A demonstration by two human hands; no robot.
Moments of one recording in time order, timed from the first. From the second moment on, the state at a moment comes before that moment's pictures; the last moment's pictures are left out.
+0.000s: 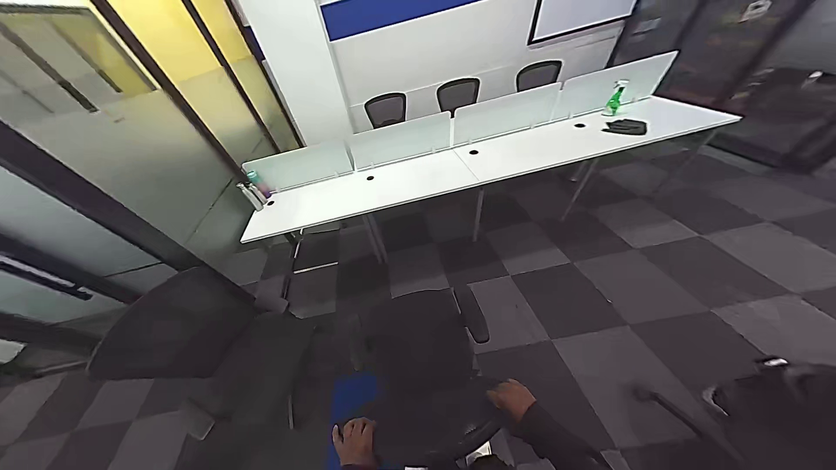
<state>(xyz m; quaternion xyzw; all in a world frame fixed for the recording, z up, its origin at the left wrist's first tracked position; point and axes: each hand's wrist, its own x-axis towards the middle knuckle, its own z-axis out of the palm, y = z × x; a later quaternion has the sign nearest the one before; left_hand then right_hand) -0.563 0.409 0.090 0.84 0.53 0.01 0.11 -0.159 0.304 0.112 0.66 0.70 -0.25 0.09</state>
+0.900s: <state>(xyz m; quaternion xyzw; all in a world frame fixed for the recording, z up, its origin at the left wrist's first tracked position) -0.425 0.545 0.099 0.94 0.29 -0.16 0.10 -0.226 0.190 0.102 0.88 0.44 -0.19 0.00</state>
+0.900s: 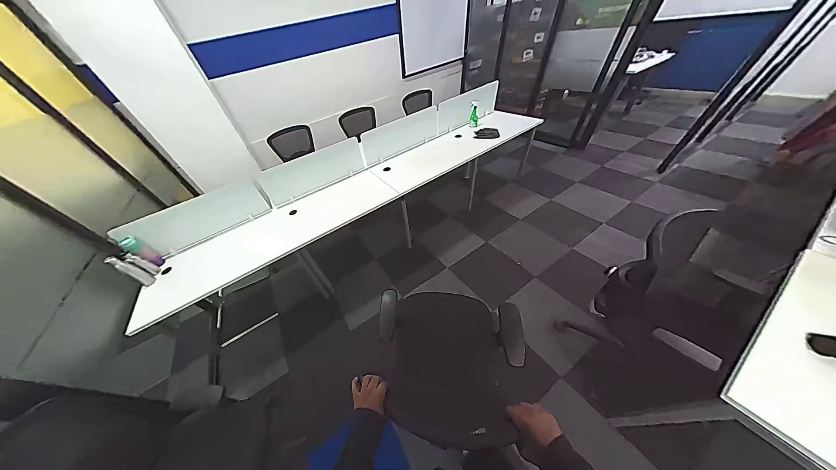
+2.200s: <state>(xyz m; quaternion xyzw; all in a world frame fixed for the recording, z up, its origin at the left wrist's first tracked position) -0.083 0.683 0.085 0.97 0.21 -0.10 0.06 0.084 0.283 0.056 0.83 0.51 0.12 -0.17</state>
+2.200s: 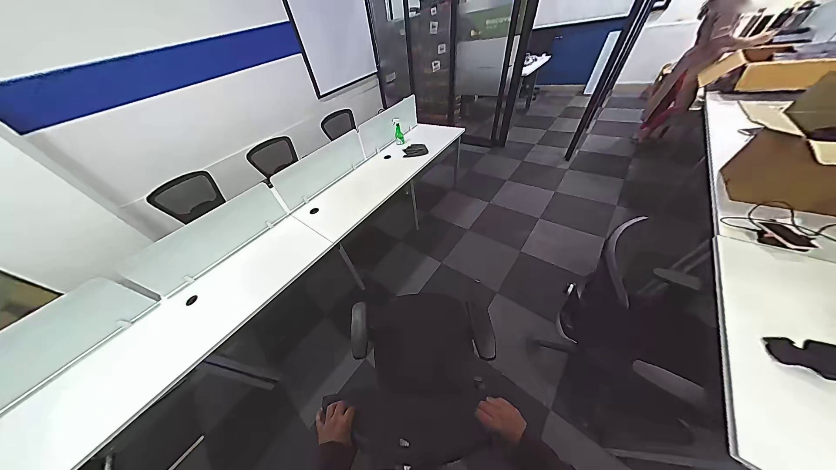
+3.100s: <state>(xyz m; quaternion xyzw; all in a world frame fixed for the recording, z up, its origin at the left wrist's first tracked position) 0.384 0.846 0.096 0.96 0.19 -0.17 0.04 0.470 0.479 0.120 0.96 0.09 -0.26 -0.05</state>
